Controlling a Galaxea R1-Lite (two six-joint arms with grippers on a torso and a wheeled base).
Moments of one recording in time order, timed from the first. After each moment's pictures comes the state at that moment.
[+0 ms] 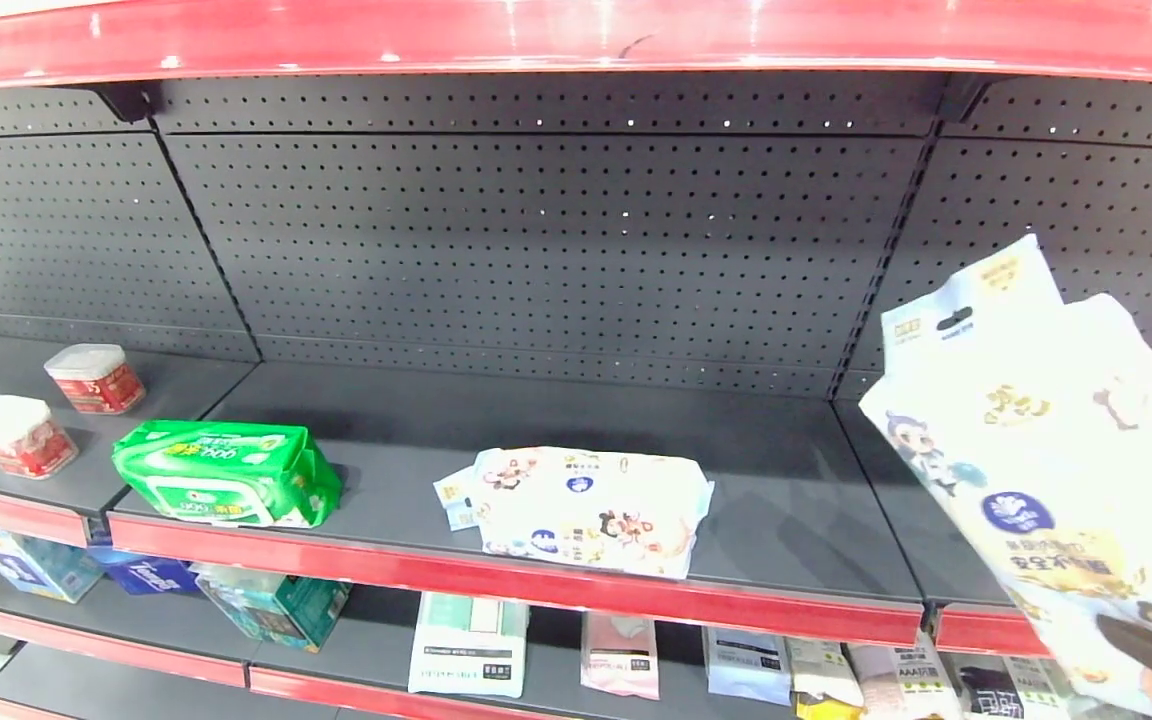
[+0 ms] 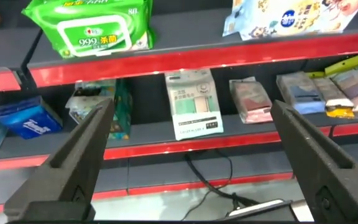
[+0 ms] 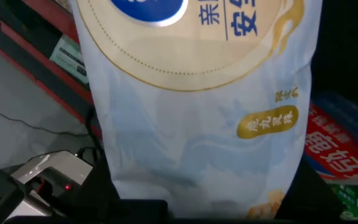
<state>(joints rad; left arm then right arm) -0.07 0.10 -0.24 0.37 -0.13 0.08 0.18 0.79 -0.50 0.15 0.19 -0.36</state>
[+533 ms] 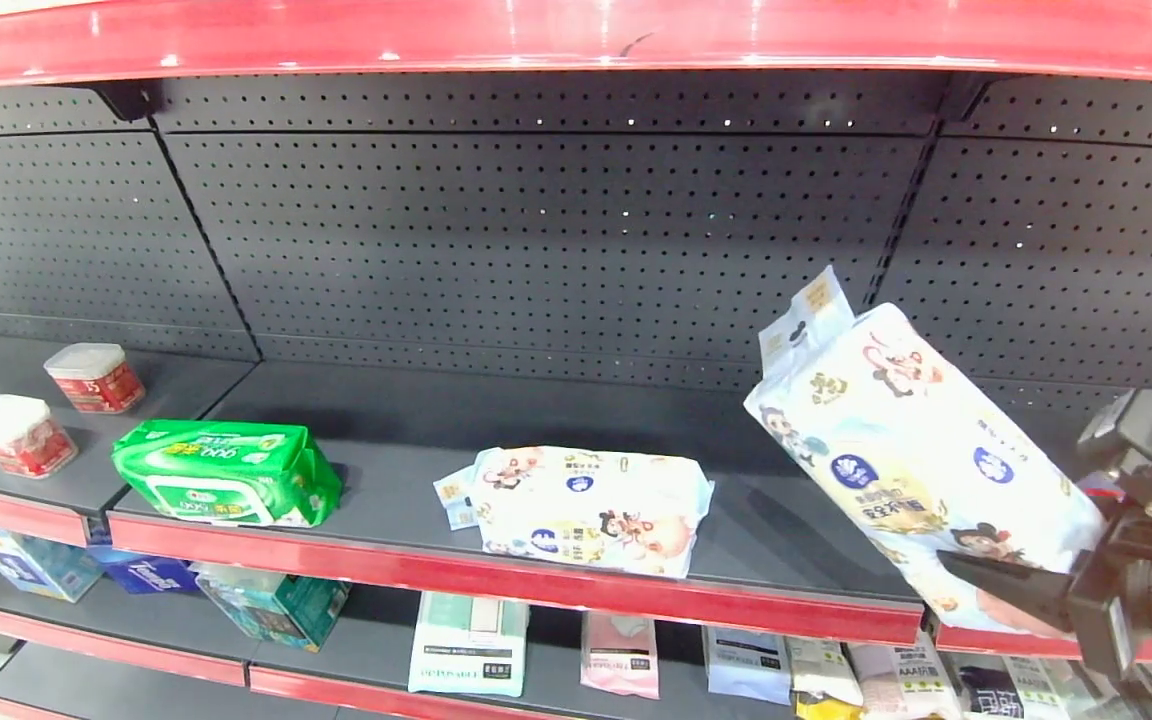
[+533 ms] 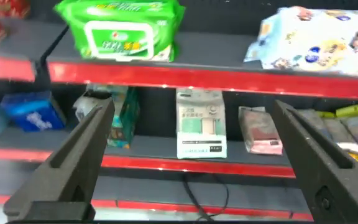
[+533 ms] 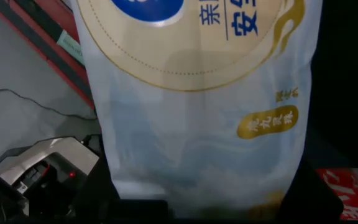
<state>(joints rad) -0.06 0.08 -0.11 0.17 -0.03 -0.07 0.25 1.16 -0.51 -0.11 0.18 -0.38</state>
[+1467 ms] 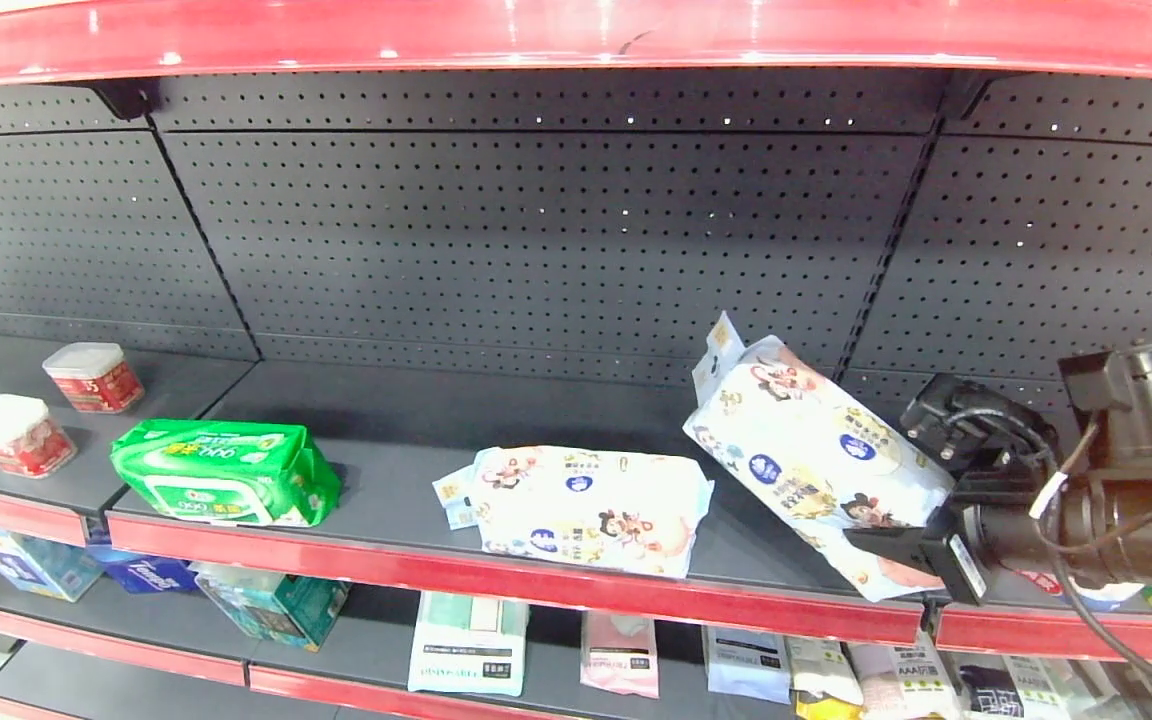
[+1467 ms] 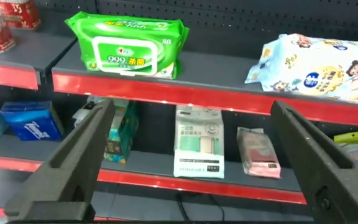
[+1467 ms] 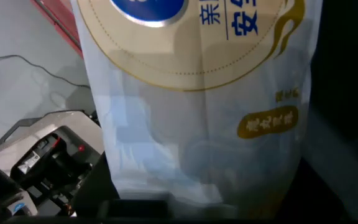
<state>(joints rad) 0.01 0.04 -0.05 0.05 -0.07 -0.08 0.27 1.50 -0.67 -0.11 0.19 -0.40</state>
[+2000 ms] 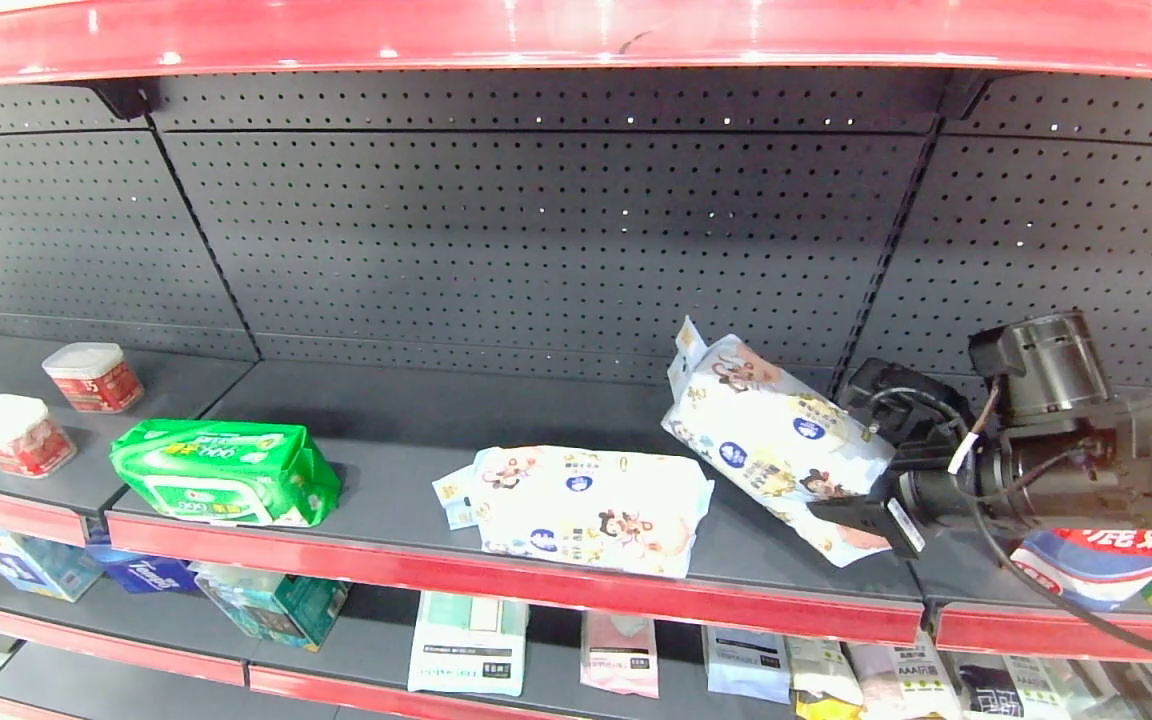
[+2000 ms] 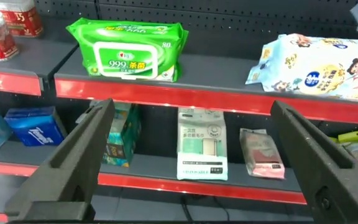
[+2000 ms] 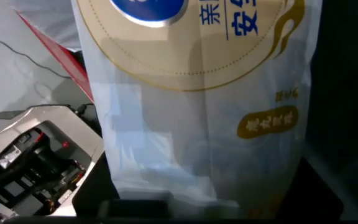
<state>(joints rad) 0.01 0.03 -0.05 0.05 -0.07 -0.06 0.26 1.68 -0.80 -0.11 0.19 -0.49</state>
